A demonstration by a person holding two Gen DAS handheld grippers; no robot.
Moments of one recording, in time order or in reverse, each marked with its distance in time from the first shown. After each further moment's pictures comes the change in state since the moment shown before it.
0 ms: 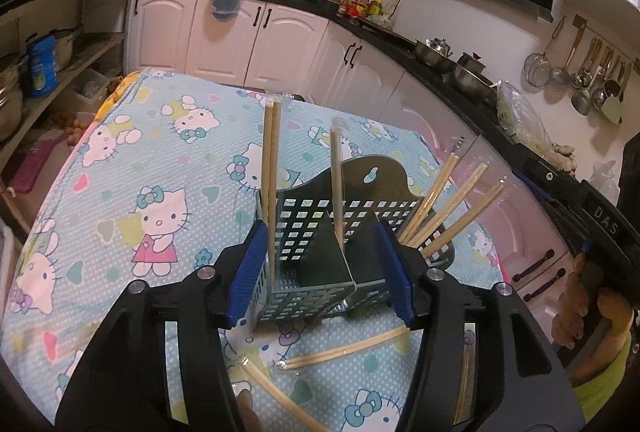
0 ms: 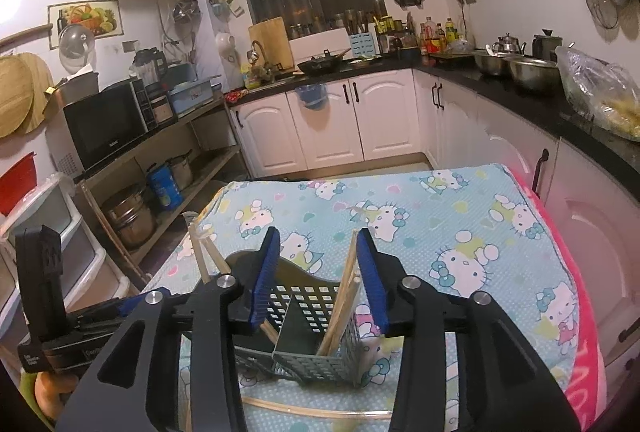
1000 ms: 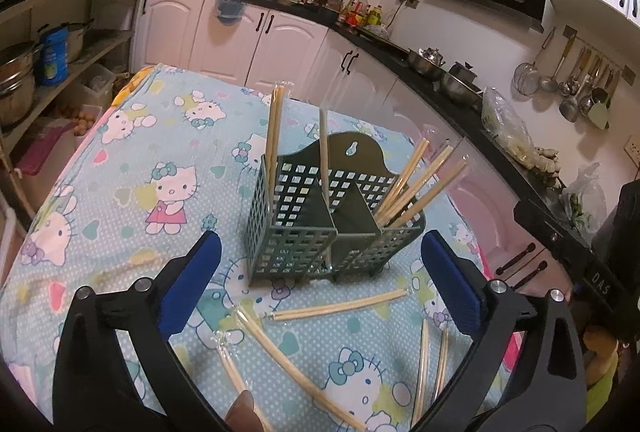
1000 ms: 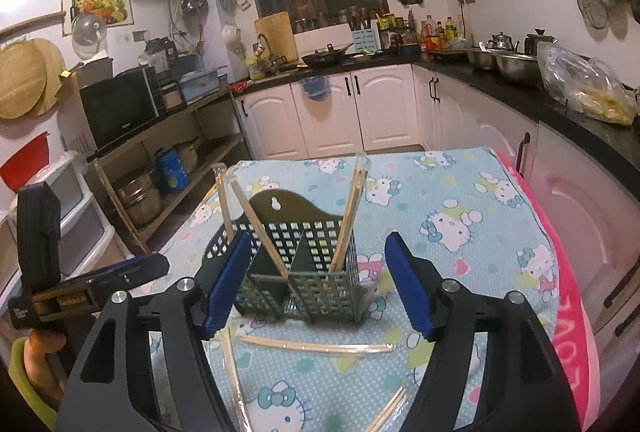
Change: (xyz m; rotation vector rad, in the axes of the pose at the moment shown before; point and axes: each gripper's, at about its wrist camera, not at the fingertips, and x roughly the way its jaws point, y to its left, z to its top) left arm -0.048 -0.007 -0.034 -0.030 -0.030 -0.013; right arm -0.066 0.009 -0.049 -0.023 0.024 -0.003
